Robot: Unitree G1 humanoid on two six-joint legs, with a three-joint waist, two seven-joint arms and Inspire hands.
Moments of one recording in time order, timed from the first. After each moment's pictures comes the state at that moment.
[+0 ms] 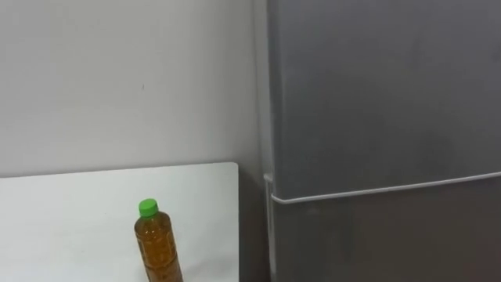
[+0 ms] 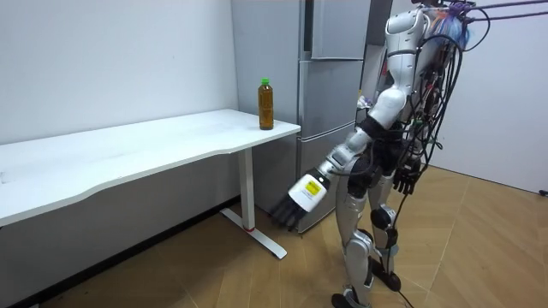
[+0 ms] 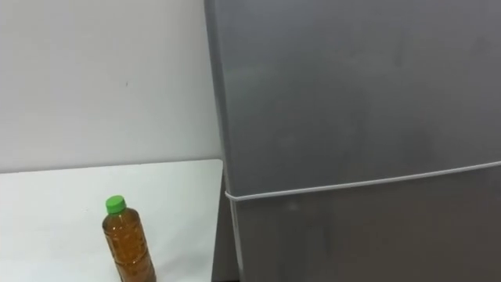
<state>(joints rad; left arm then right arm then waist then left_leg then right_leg) 0.26 0.18 0.33 0.77 -0.21 -0.01 0.34 0.25 -0.26 -0.10 1.24 0.12 0.10 0.04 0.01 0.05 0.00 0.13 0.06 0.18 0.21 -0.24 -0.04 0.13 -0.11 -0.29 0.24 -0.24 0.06</state>
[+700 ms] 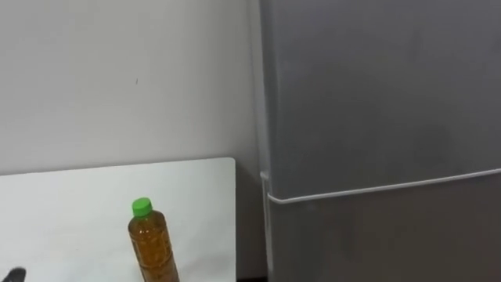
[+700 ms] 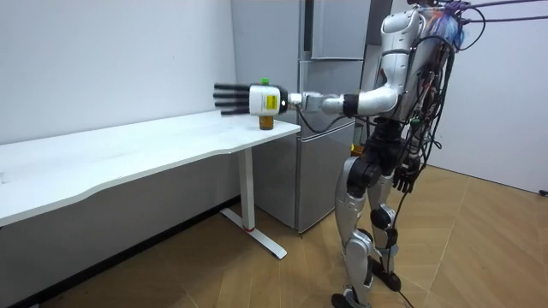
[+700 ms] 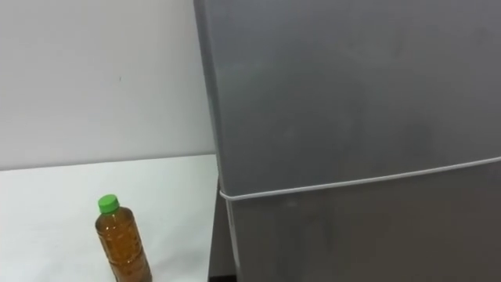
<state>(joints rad) 0.15 0.21 0.38 -0.17 -0.29 -0.14 0.49 0.24 -0.26 -0.14 1.25 0.07 0.06 0.06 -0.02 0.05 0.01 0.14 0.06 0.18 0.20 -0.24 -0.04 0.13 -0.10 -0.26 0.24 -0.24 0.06</state>
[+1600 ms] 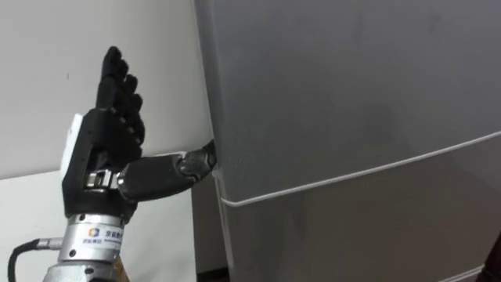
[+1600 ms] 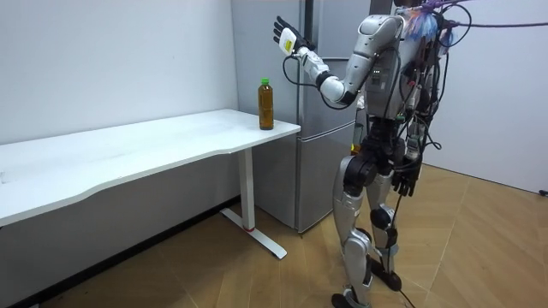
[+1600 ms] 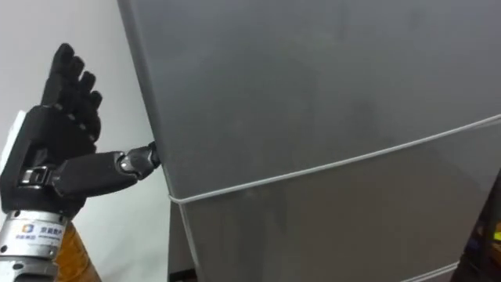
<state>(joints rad) -0.23 0.22 -0.03 -0.30 -0.29 -0.07 0.14 0.17 -0.24 -0.06 1.28 0.08 0.07 0.07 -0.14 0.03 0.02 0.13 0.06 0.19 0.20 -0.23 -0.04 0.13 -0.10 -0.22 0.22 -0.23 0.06</state>
